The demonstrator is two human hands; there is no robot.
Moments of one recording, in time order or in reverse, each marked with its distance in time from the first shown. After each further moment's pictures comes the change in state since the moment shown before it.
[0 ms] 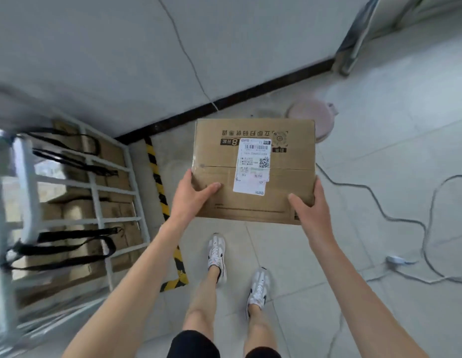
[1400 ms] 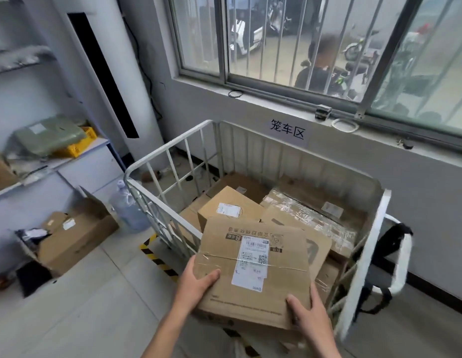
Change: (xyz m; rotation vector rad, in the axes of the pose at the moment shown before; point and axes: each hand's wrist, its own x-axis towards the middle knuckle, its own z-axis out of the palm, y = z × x) left_hand -0.507 -0.467 -0.601 -0.624 0.785 -0.286; right_hand -0.589 -0.044 0.594 -0.518 -0.744 -0.299
